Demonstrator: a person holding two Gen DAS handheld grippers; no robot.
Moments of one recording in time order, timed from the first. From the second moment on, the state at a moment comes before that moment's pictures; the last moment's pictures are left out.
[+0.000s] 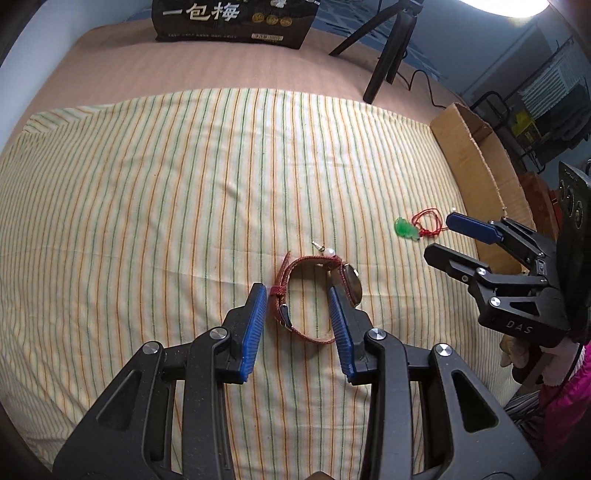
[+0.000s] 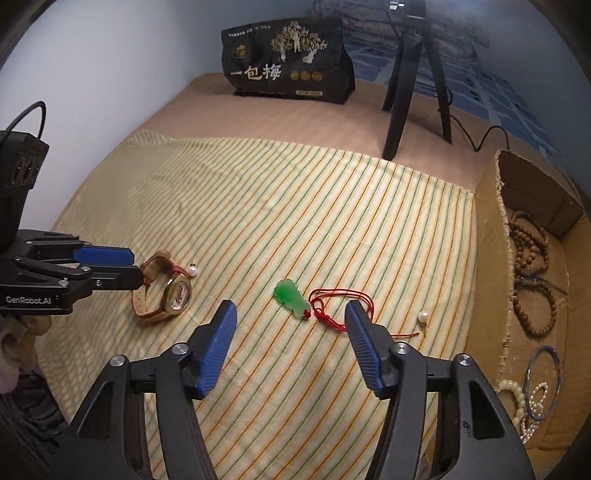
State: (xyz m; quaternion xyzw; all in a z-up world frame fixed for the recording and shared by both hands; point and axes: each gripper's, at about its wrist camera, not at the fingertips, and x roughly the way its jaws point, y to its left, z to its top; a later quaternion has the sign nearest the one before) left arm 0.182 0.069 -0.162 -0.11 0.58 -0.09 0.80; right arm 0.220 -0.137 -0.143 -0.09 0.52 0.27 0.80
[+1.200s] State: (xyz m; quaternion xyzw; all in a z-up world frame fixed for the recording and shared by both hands) left arm 0.184 0.077 -0.173 -0.11 0.59 -0.07 0.80; right arm 0.224 -0.122 -0.162 -0.12 0.52 0.26 0.80
